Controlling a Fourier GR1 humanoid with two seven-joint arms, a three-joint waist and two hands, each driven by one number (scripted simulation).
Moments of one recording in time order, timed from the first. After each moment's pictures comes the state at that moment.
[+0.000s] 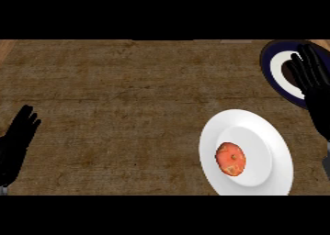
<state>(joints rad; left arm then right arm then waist) 0.07 0.45 0.04 -1.49 0.34 0.08 0.02 -0.25 -0.53 0.09 -1.66 -0.37 -0.12 0.06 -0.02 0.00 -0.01</state>
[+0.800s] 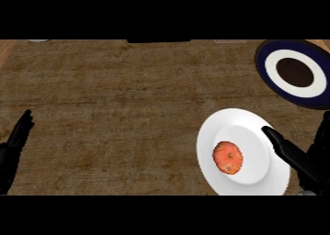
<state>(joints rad) 0.12 0.50 -0.04 -1.49 0.06 0.17 -0.12 0.09 -0.08 0.05 -1.91 -0.28 -0.75 -0.18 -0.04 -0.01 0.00</state>
